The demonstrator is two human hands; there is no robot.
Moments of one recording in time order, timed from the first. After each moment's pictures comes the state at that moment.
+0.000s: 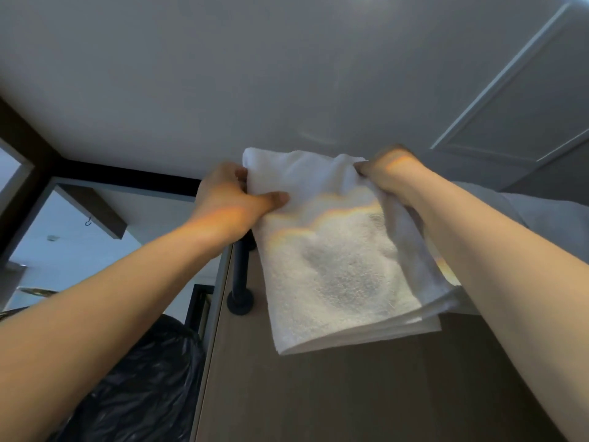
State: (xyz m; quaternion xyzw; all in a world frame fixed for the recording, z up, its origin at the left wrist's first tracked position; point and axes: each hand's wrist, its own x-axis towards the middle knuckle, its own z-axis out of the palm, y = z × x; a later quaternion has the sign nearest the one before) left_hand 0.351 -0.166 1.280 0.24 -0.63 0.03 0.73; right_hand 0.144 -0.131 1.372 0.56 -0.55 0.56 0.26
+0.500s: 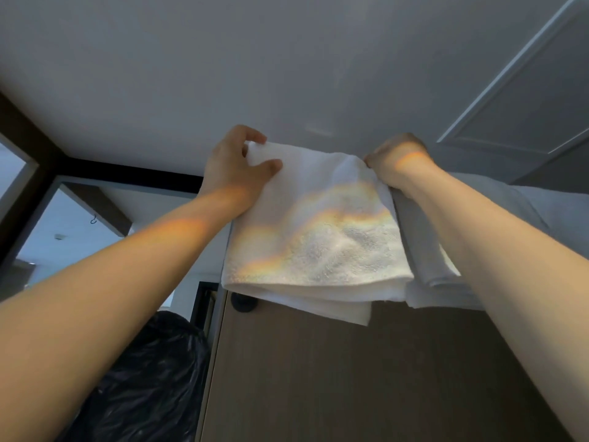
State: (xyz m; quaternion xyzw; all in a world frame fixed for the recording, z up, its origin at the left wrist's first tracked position) left_hand 0.353 -0.175 1.311 0.22 -0.62 0.10 0.75; right_hand 0.138 -0.141 1.375 0.56 -0.50 0.60 0.27
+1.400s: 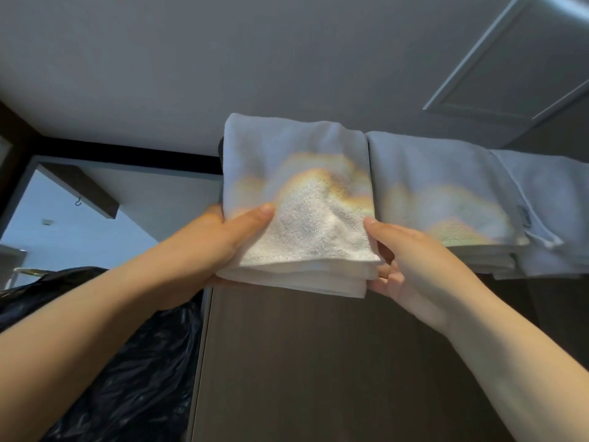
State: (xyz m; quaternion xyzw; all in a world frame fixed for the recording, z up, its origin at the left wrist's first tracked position) left_hand 0.347 -0.151 1.201 0.24 -0.74 -0.24 0.58; right_hand 0.123 -0.118 1.192 0.61 -0.32 0.68 -0.26
